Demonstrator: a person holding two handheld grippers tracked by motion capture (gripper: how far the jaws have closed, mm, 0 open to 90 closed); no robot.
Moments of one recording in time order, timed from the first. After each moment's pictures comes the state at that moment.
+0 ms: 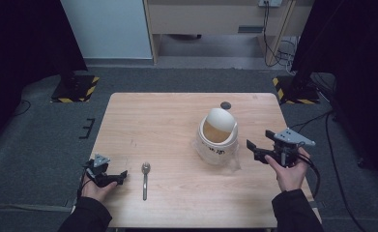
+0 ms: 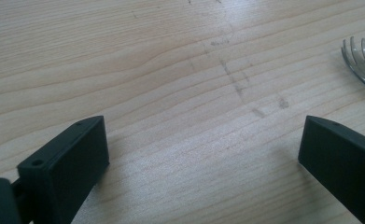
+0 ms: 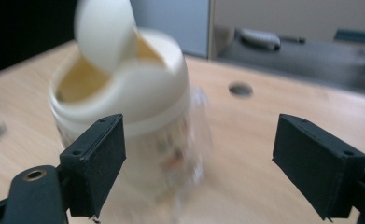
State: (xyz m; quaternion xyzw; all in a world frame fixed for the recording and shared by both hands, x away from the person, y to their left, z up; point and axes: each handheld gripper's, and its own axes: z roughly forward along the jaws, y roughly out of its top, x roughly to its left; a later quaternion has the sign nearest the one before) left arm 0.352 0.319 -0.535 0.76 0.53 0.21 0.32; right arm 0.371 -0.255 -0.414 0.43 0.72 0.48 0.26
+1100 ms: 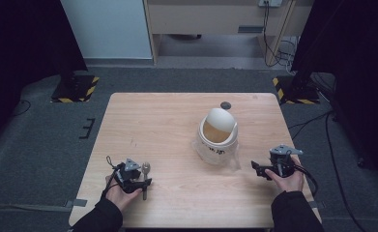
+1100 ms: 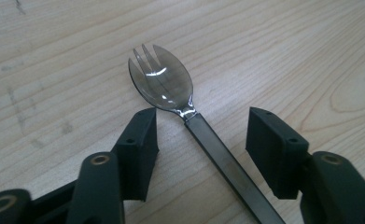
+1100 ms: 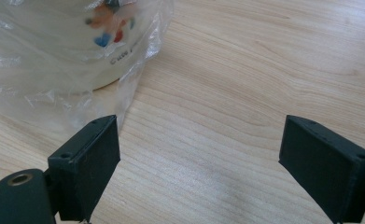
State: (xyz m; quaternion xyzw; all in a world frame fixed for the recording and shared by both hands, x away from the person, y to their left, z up) left arm 0.335 0.222 -0.515 0.82 0.47 0.13 0.30; right arm 0.378 -0.280 -0.494 0.48 0.77 0.36 0.22
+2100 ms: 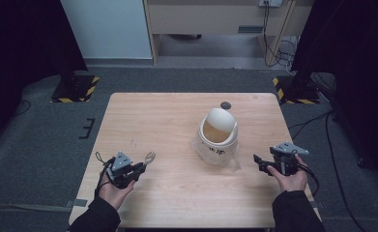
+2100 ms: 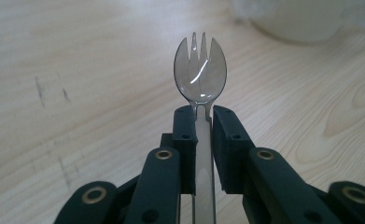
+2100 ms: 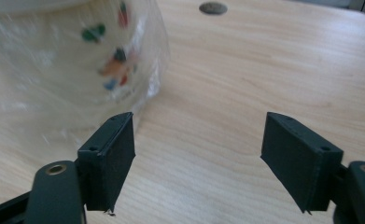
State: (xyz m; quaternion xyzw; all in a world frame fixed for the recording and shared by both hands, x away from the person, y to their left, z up) left arm 0.328 0.237 -0.474 0.78 0.43 0.19 0.42; right arm 0.374 -0.280 -0.474 0.48 0.74 0.40 0.25
